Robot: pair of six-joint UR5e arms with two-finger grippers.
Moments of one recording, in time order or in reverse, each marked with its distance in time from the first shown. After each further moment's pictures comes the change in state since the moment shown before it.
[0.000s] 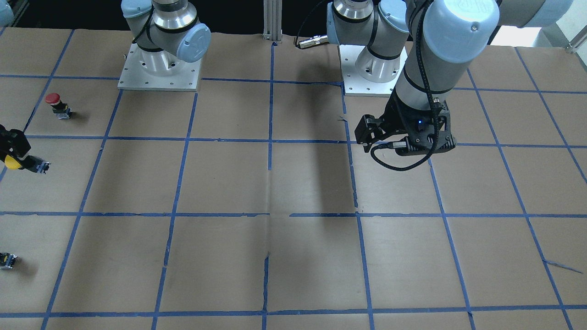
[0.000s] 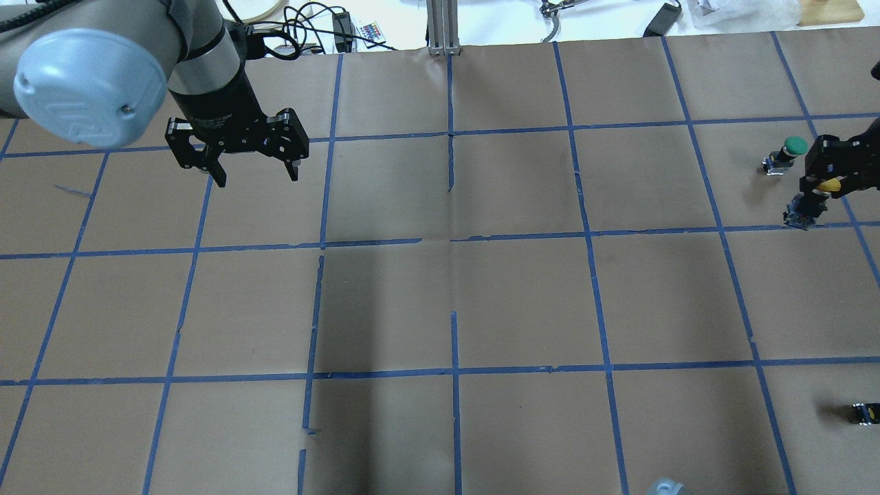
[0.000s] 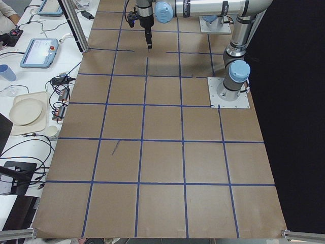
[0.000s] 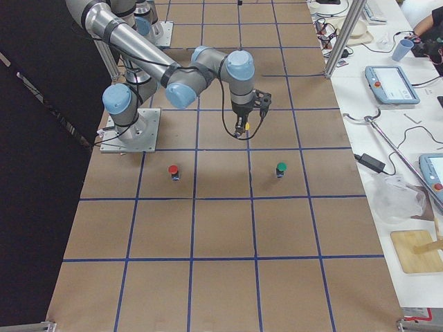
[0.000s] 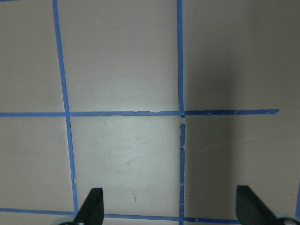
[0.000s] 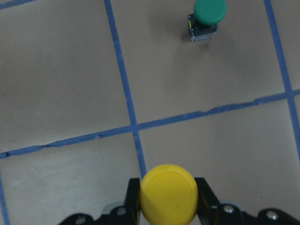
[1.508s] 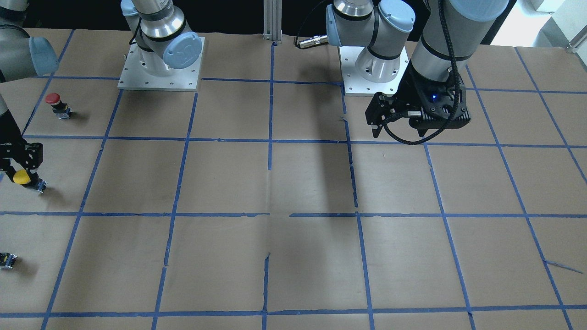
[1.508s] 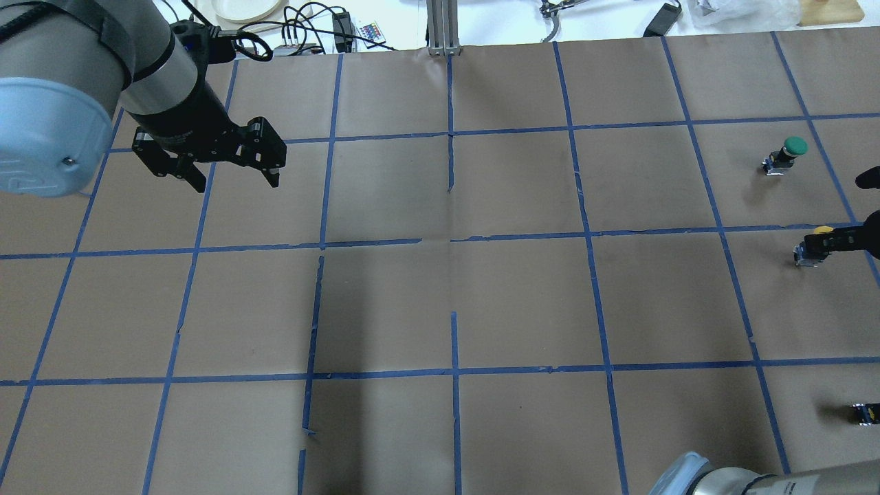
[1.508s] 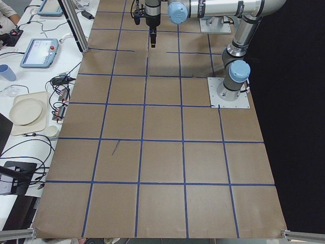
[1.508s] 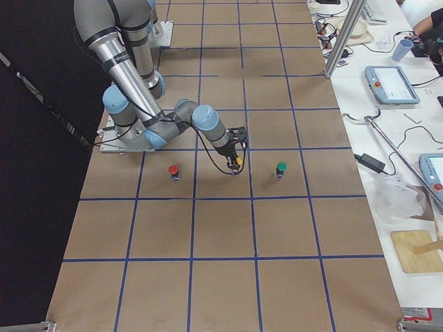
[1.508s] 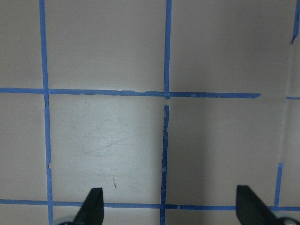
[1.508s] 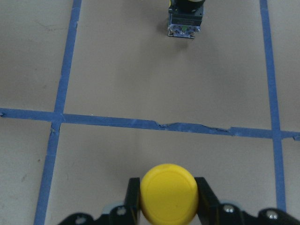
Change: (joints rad) left arm 0.045 0.089 -0.060 0.052 -0.033 0.093; right arm -0.203 0.115 0.331 -0.612 0.156 -0.438
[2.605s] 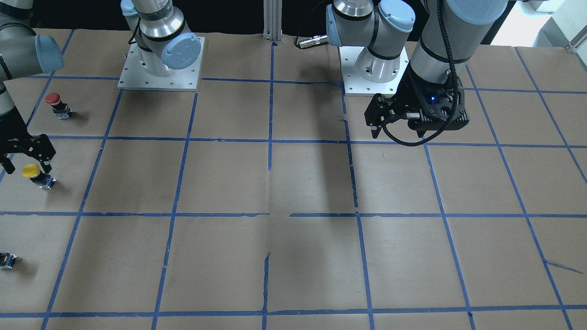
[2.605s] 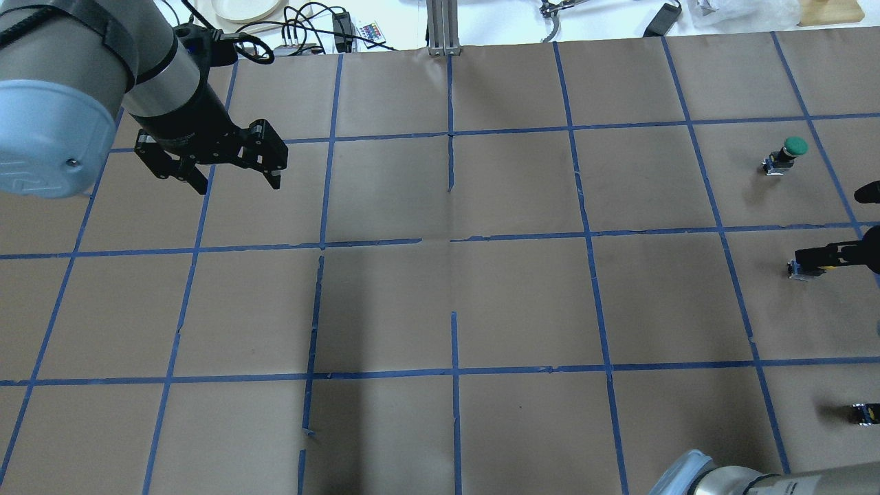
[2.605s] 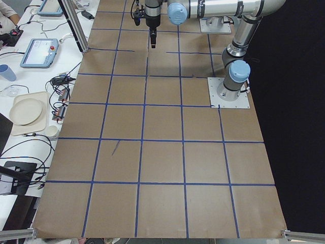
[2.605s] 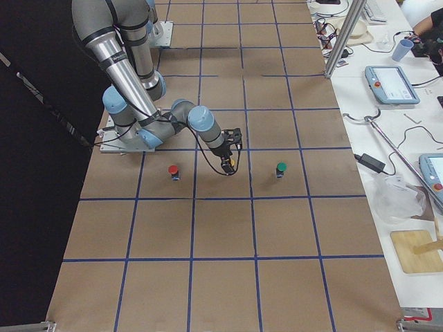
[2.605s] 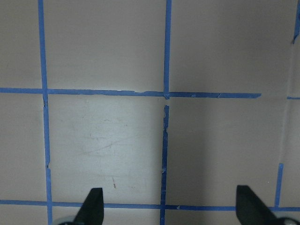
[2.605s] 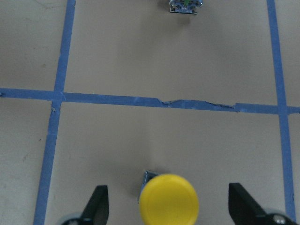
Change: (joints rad) left arm 0.000 -0.002 -0.004 0.001 -0.001 -0.002; right arm -0.023 -0.018 0.033 0.001 -0.012 -0.005
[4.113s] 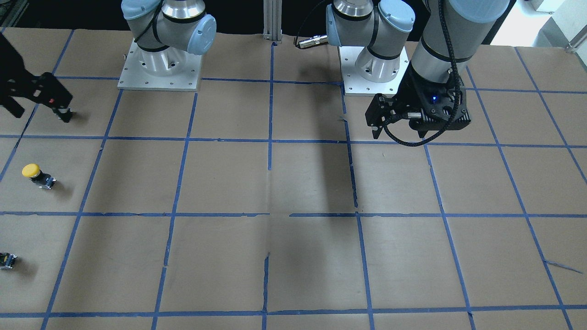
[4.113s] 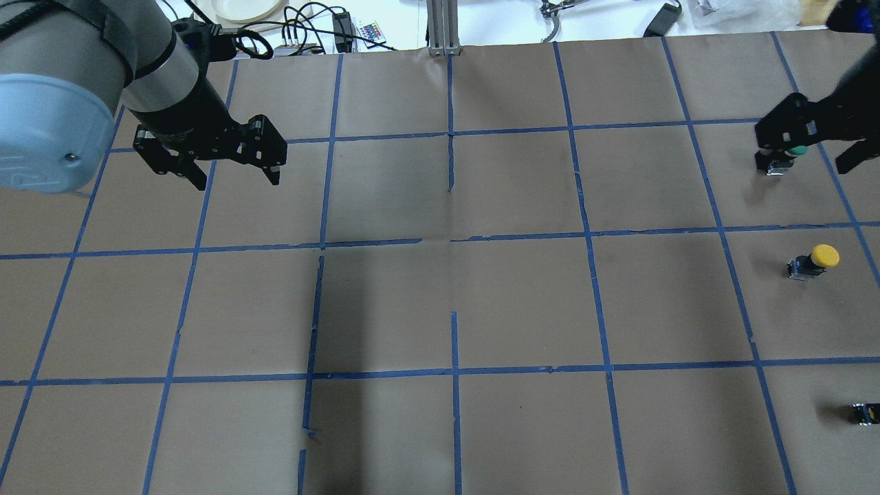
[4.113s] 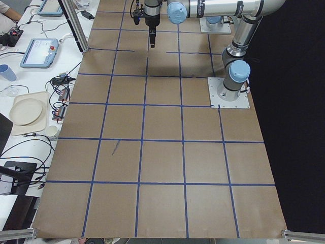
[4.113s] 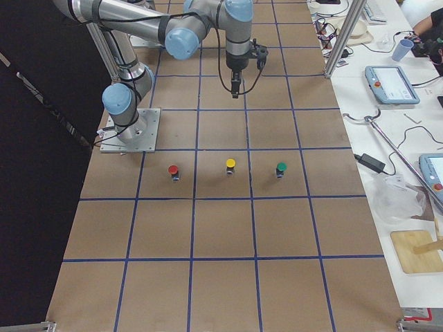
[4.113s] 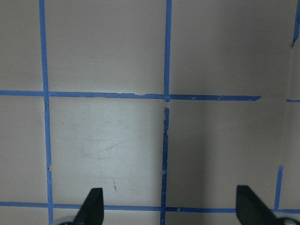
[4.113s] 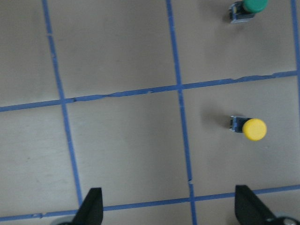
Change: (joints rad) left arm 0.000 -0.005 0.011 -0.001 0.002 0.000; right arm 0.545 -0.222 -0.605 1.086 -0.249 0.684
